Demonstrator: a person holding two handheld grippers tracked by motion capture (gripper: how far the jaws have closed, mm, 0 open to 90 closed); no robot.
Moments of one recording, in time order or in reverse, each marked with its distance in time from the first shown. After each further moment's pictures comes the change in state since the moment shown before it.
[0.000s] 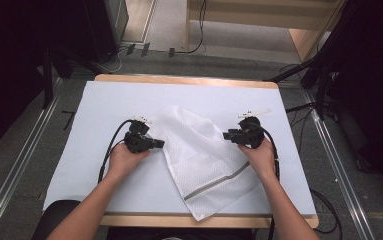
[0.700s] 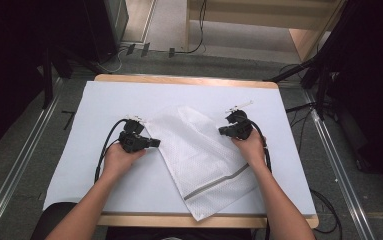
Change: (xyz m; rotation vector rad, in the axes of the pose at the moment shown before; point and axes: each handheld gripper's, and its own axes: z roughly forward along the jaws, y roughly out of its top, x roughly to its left) left arm 0.005 -0.004 -0.010 -0.007 0.014 -0.020; right arm -0.006 0.019 0.042 0.138 -0.051 -0.060
